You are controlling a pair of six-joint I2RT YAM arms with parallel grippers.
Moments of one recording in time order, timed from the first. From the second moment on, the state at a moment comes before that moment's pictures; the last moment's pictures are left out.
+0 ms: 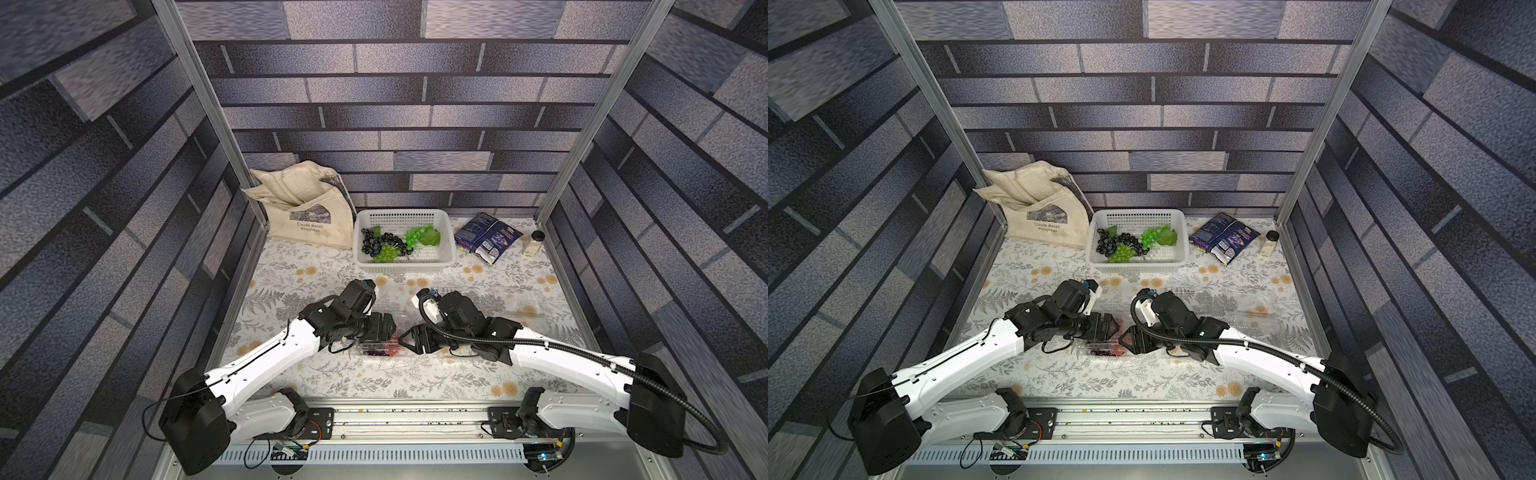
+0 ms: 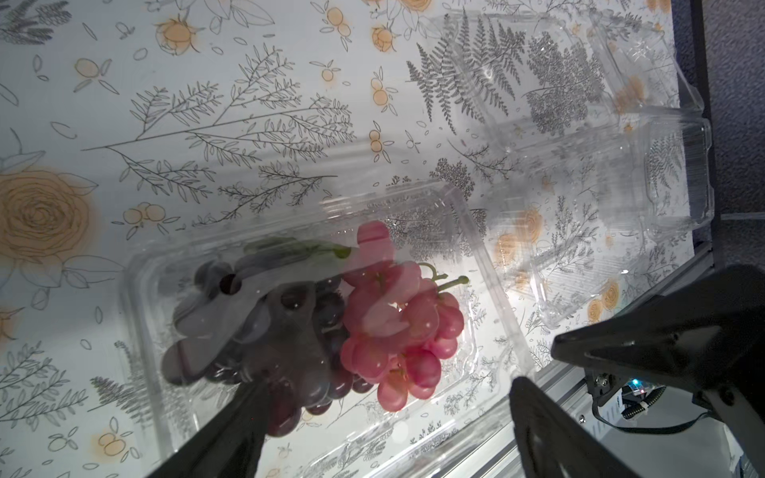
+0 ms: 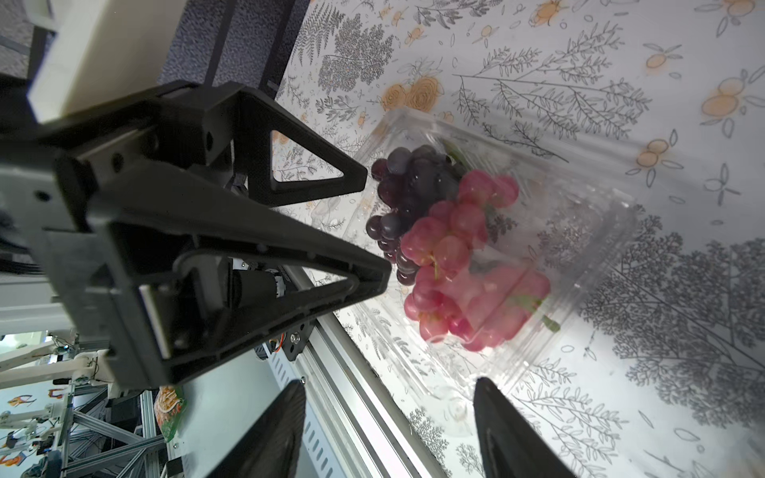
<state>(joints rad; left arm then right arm) -0.73 1.17 0.83 -0.63 0.20 -0.57 0.98 1.19 0.72 -0.25 -0.32 0.68</state>
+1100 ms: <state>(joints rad) -0.64 1.18 0.80 -0.61 0.12 -0.64 1.10 1.46 0.72 -0.17 -0.17 0.80</state>
